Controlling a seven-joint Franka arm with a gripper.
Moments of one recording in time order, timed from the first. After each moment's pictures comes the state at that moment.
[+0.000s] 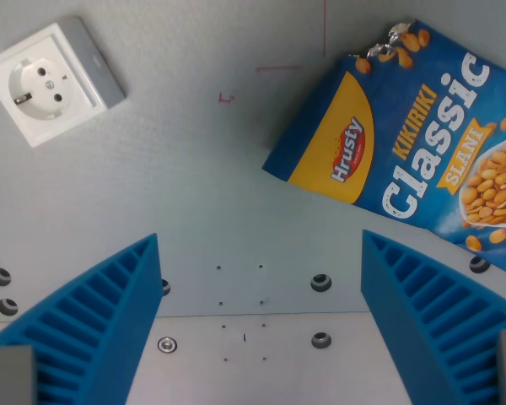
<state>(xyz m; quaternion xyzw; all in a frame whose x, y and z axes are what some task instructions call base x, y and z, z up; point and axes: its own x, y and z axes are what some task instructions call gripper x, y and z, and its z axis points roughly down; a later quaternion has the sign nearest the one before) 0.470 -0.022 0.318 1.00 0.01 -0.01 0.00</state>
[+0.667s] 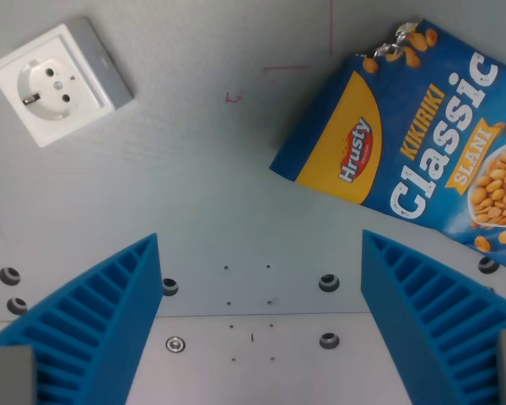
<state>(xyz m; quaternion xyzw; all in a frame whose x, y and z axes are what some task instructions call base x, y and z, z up) 0.470 -0.020 0.318 1.00 0.00 0.00 -0.01</state>
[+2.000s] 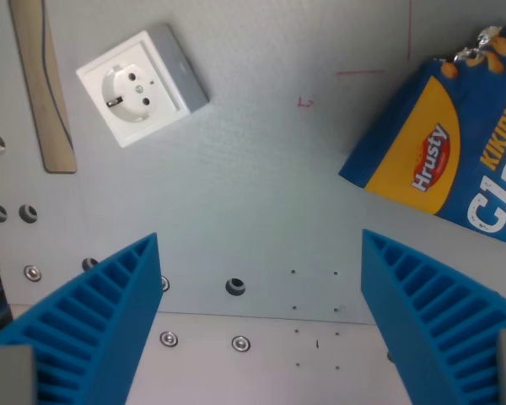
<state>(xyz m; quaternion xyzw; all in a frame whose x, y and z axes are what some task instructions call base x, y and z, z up) 0.471 -0.017 0.318 1.00 0.00 0.00 -0.09</state>
